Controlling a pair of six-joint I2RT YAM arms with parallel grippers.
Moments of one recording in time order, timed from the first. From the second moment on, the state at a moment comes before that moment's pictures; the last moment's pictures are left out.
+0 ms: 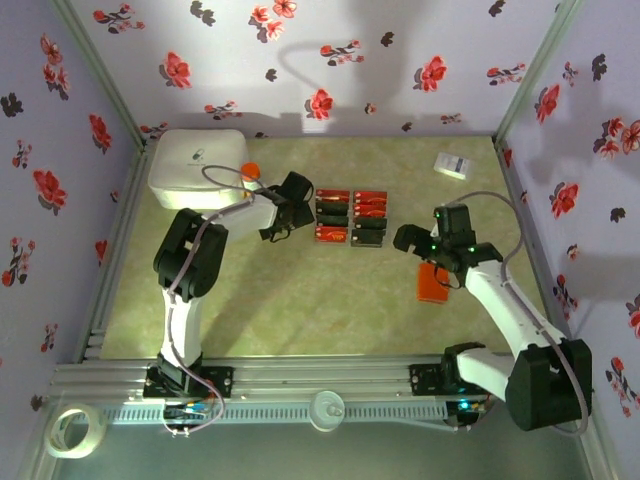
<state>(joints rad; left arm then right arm) -0.60 2.05 1.44 -0.55 -0.28 -0.89 0.19 1.10 0.74 -0.54 -0.11 0.55</state>
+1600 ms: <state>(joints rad) -0.63 1.51 0.96 -0.34 -0.02 -0.84 -0.12 0.81 0.41 -0.73 -0.13 0.85</state>
